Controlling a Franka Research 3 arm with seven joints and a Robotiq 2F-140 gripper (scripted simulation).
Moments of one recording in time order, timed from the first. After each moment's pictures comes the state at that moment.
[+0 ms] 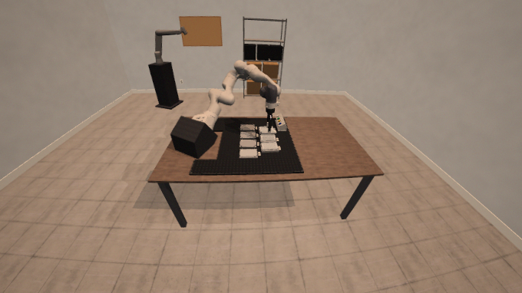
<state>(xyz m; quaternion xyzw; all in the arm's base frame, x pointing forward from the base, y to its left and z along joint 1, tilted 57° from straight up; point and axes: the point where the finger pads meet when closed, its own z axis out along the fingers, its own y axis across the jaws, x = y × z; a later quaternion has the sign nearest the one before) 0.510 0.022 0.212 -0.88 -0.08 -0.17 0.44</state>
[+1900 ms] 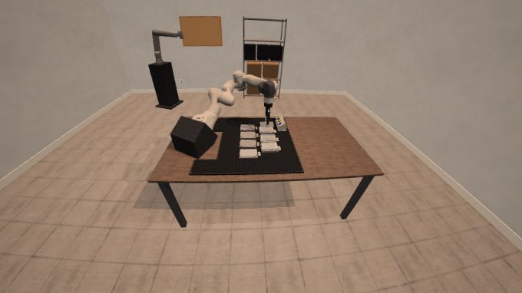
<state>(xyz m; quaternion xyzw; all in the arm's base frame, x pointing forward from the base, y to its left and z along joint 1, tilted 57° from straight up) 0.472 0.094 0.297 -0.87 -0.09 -0.17 0.45</state>
